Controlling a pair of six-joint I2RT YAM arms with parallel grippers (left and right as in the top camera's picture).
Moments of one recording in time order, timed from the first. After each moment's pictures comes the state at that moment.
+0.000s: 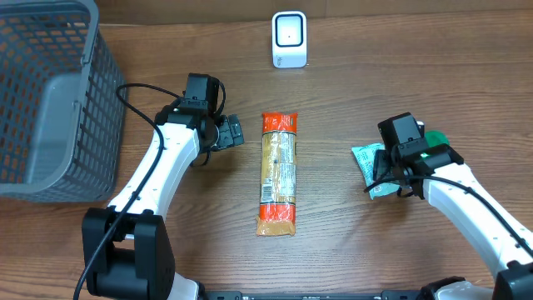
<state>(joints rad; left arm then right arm) -0.14 1.68 1.20 -0.79 -0.09 -0.42 0.31 1.46 0.89 -0.73 0.22 0.43</state>
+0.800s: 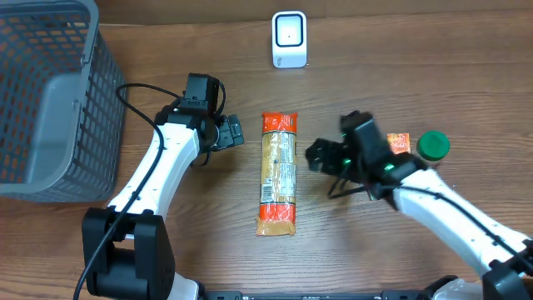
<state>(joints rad) -0.14 1.68 1.20 -0.79 -0.09 -0.42 0.58 1.50 0.89 -0.33 -0.15 0.77</state>
